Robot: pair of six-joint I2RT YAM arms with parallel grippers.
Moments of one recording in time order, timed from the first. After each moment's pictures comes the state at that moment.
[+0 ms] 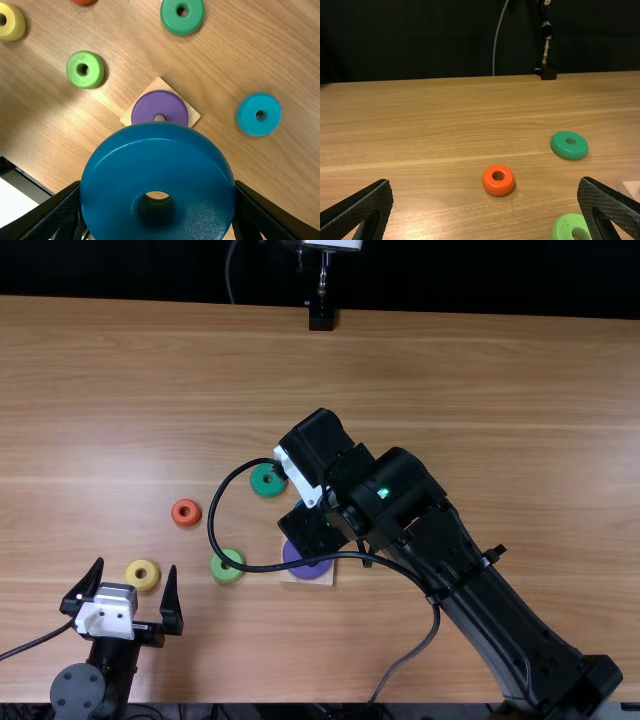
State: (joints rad) left arm -0.08 0.01 0.05 -0.14 0.01 -0.03; right arm 0.71 1.82 1.93 -1.37 -0.03 0.00
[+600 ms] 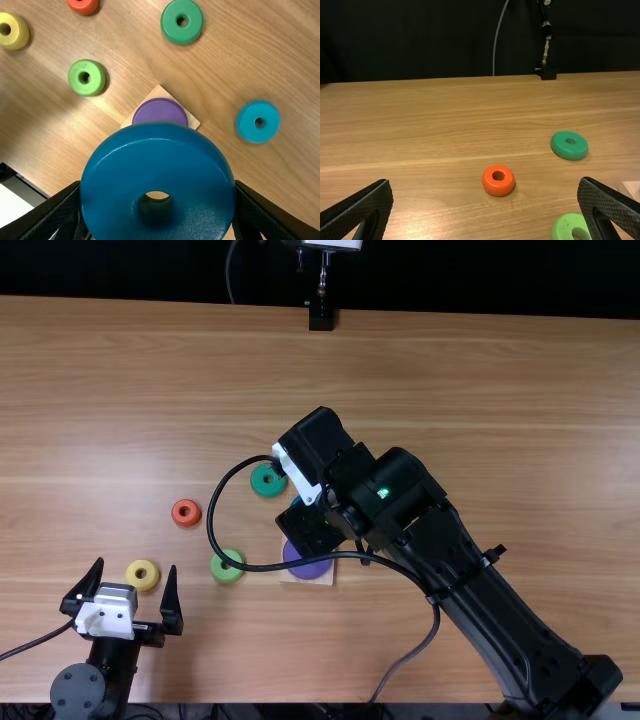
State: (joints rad) left arm -0.08 0.01 0.05 -0.14 0.02 -0.03; right arm 0.71 1.82 1.93 -1.34 -0.03 0.00
